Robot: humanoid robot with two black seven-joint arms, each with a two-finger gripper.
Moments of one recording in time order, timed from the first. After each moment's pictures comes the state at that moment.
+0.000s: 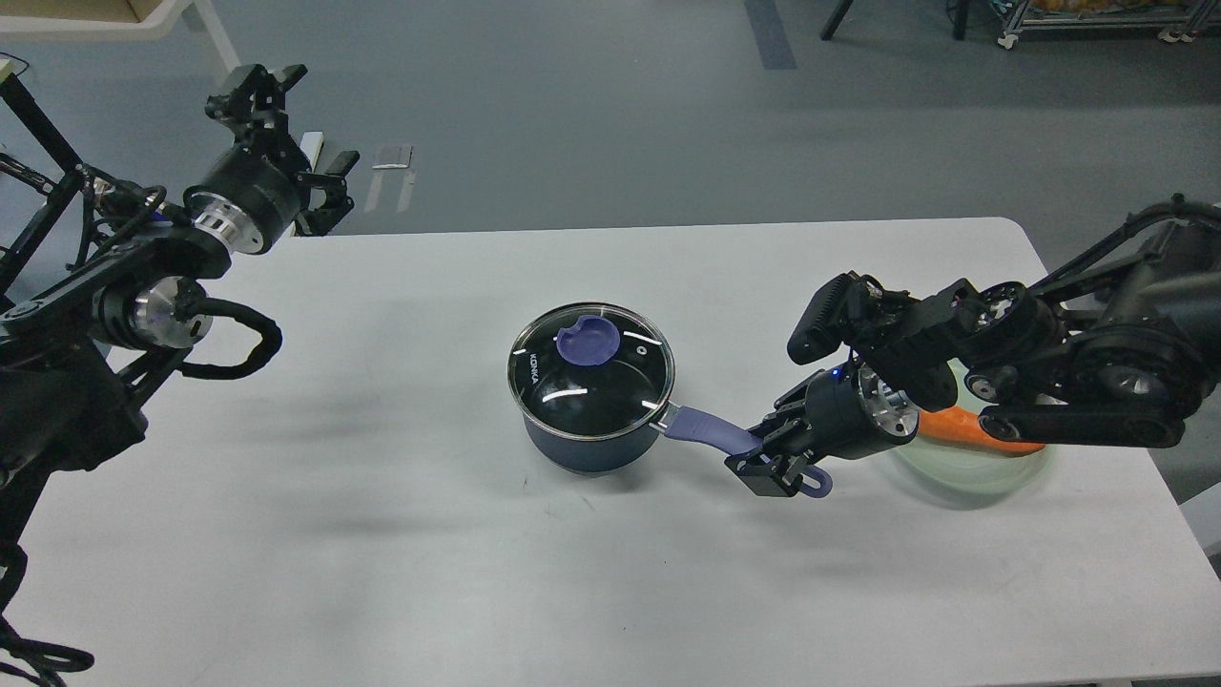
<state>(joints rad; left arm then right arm) -0.93 0.48 -0.45 -0.78 0.13 -0.25 -0.30 1.62 -0.41 -0.81 1.39 -1.29 0.08 0.35</state>
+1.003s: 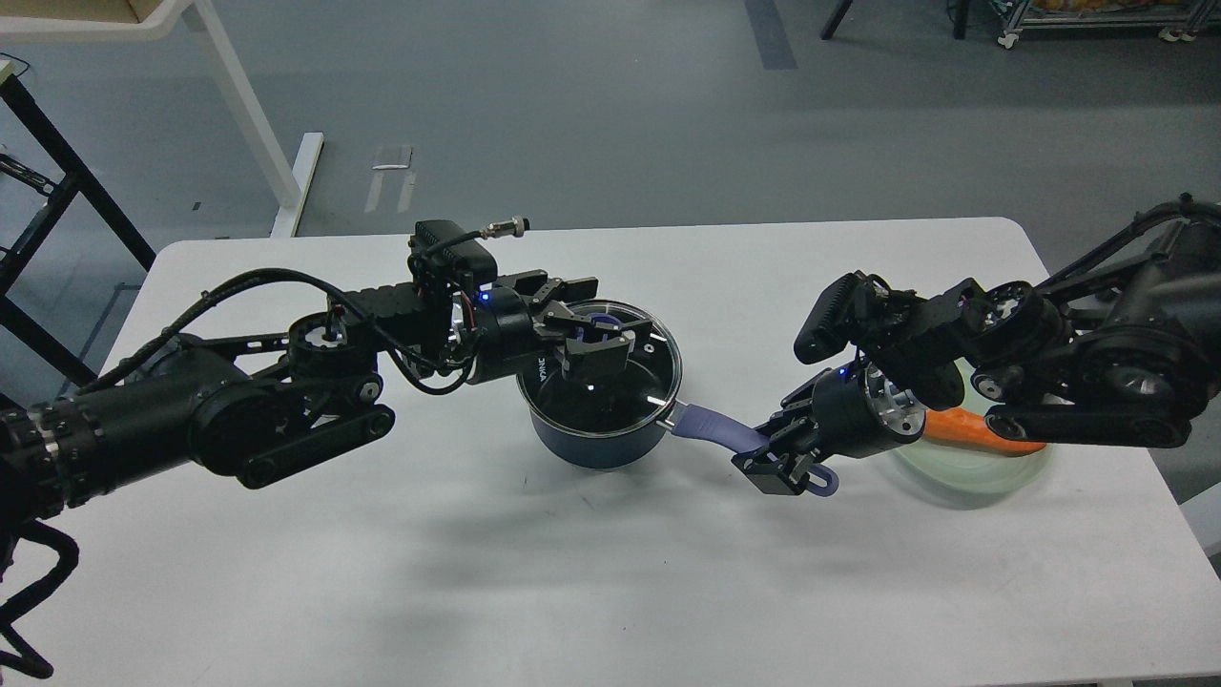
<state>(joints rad) -1.01 0.35 -0.05 -1.08 1.63 0.12 -0.31 1.61 -0.41 -0.82 1.38 -1.30 0.08 0.36</state>
